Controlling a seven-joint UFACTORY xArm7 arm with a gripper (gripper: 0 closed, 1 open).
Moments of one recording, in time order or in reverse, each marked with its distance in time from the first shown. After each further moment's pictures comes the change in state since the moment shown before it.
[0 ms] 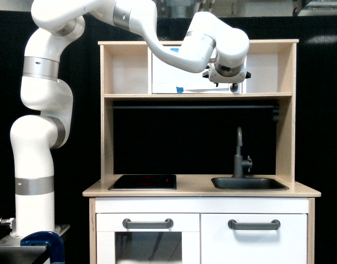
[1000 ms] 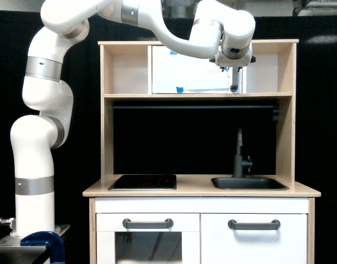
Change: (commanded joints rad) arm 0.043 0.059 0.060 0.175 0.006 -0.081 0.131
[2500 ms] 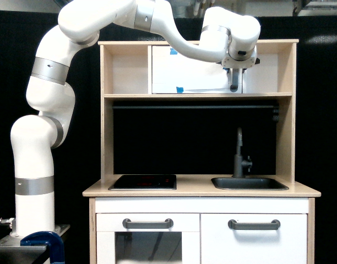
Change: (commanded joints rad) arm 0.052 0.084 0.077 0.115 -0.011 -0.120 0.052
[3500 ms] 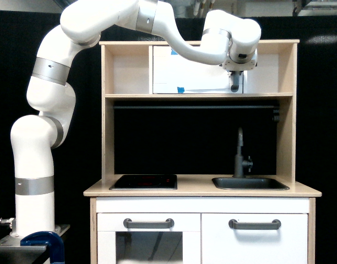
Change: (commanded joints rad) arm -0.003 0.012 0.020 -0.010 0.000 -0.020 -0.019
